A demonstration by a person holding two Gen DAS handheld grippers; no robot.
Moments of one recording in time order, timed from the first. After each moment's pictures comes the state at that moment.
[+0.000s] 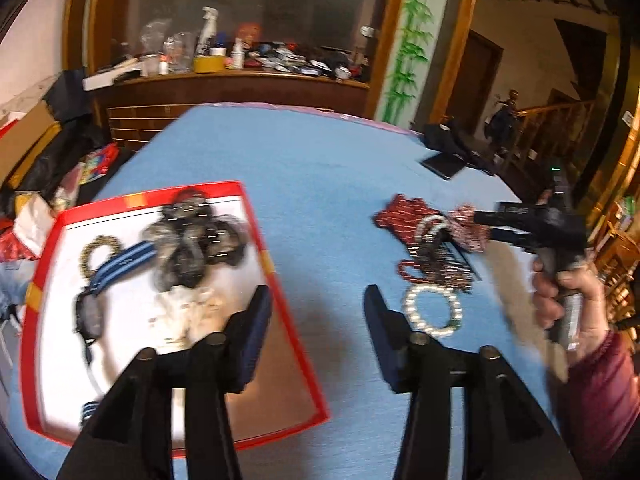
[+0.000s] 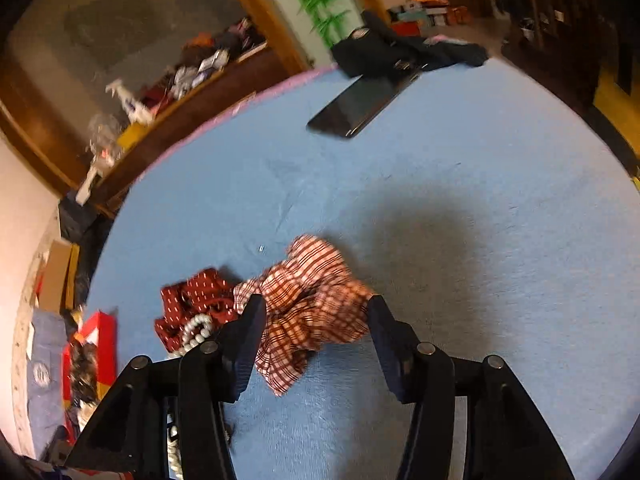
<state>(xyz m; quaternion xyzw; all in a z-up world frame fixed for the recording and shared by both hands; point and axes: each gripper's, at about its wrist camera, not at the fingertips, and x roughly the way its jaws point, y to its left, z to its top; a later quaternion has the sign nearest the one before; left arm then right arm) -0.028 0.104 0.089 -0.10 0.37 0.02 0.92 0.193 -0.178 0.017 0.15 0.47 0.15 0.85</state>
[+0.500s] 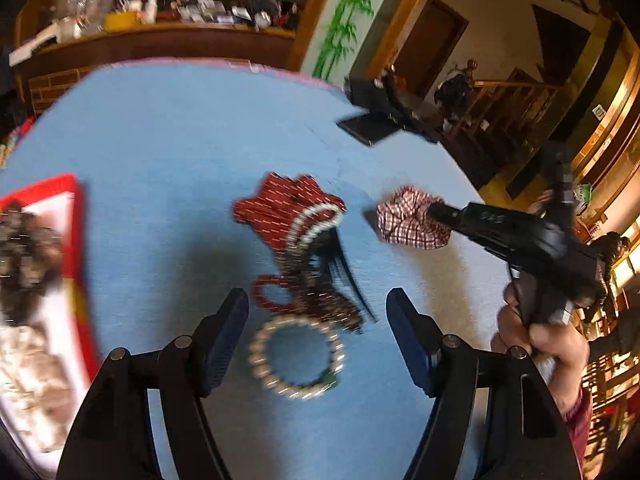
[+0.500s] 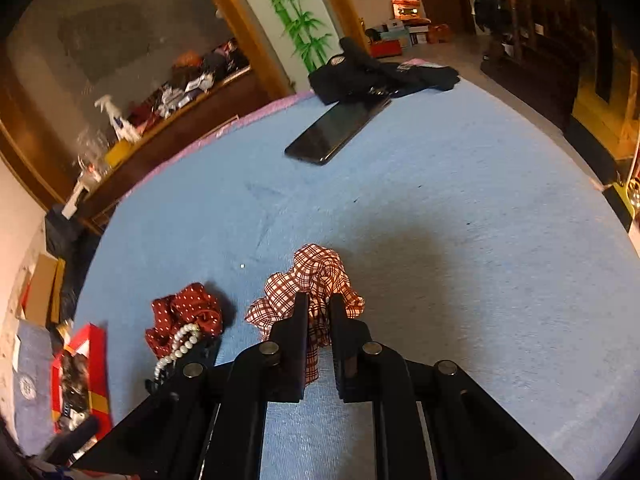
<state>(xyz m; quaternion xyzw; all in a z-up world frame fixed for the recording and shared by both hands) 0.077 0.011 0.065 -0.14 0.44 -0.08 0.88 0.174 -0.208 0.038 0.16 0.44 0.10 0.88</state>
